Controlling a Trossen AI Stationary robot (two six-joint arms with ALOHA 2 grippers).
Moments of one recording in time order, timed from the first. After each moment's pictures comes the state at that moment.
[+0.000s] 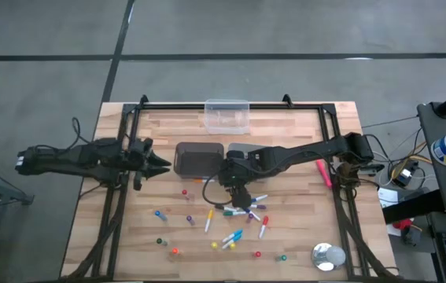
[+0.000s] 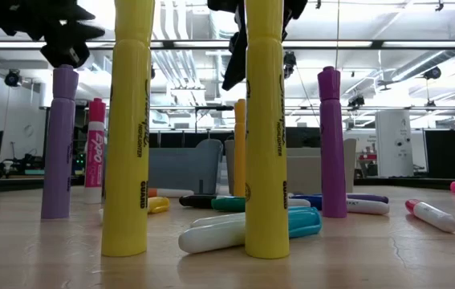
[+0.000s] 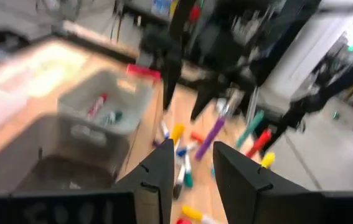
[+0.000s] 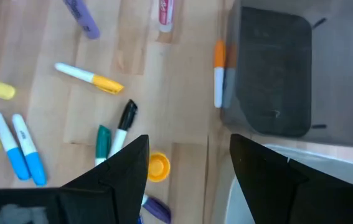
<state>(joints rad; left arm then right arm) -0.03 0.47 0.45 -0.25 0.05 -0.40 0.12 1.86 1.60 -0.77 0.06 0.02</state>
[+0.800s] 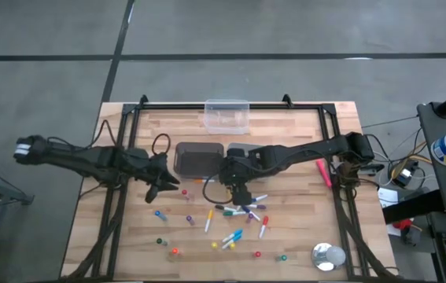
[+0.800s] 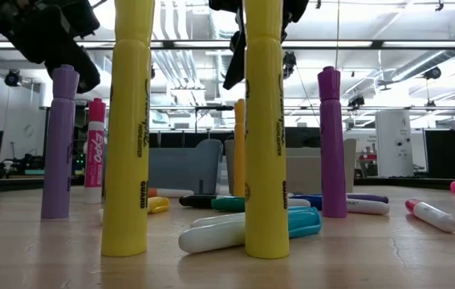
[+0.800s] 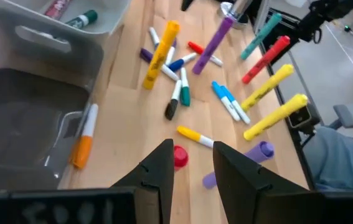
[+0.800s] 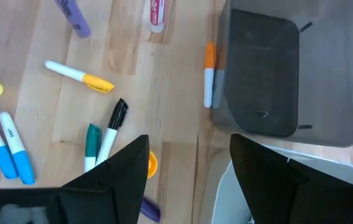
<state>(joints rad) -0.11 0.68 0.49 -0.30 0.14 -0.39 0.12 1.85 1.60 -0.77 0.08 0.00</state>
